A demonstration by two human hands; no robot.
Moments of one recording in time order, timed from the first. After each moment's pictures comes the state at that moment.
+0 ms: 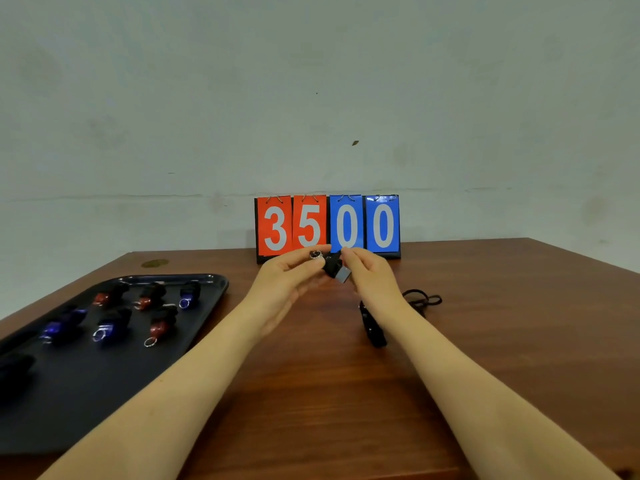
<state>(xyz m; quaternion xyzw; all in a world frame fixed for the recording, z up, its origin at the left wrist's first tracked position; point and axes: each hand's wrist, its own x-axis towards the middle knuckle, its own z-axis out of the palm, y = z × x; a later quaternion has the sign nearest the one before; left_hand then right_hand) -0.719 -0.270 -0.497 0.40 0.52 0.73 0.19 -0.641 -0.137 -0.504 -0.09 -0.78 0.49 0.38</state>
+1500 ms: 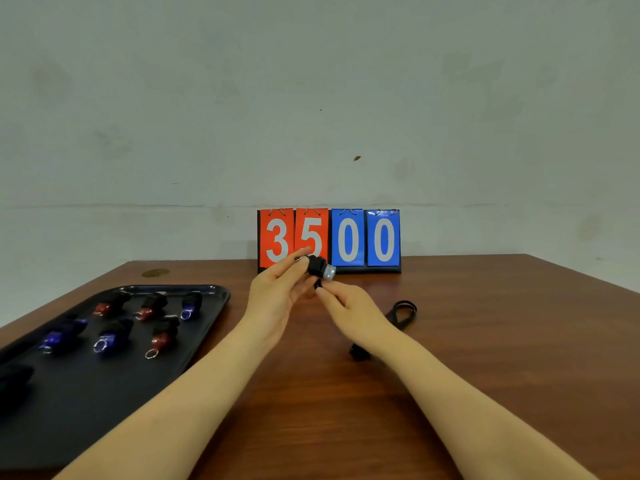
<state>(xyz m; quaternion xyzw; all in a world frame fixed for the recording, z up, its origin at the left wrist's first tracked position) -0.725 -0.267 -0.499 0.28 0.45 0.83 0.16 -0.647 -0.152 -0.519 -0.02 -0.88 0.36 0.30</state>
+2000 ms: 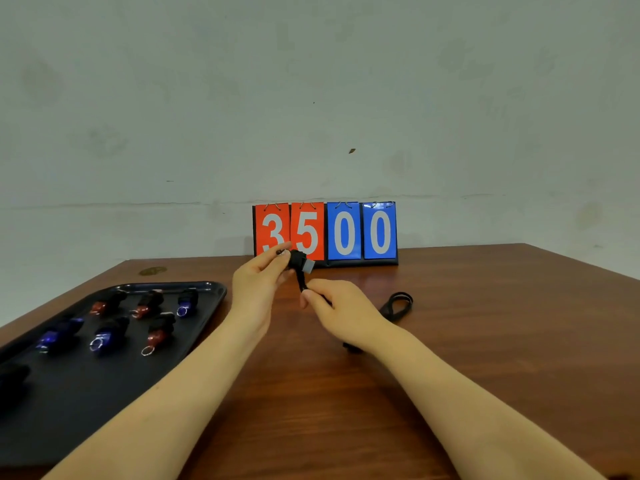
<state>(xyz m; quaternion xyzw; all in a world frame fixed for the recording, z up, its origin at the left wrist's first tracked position) -0.734 -0.268 -0.500 0.27 0.54 0.80 0.04 -0.641 -0.158 -0.515 0.01 -0.93 0.24 0.28</state>
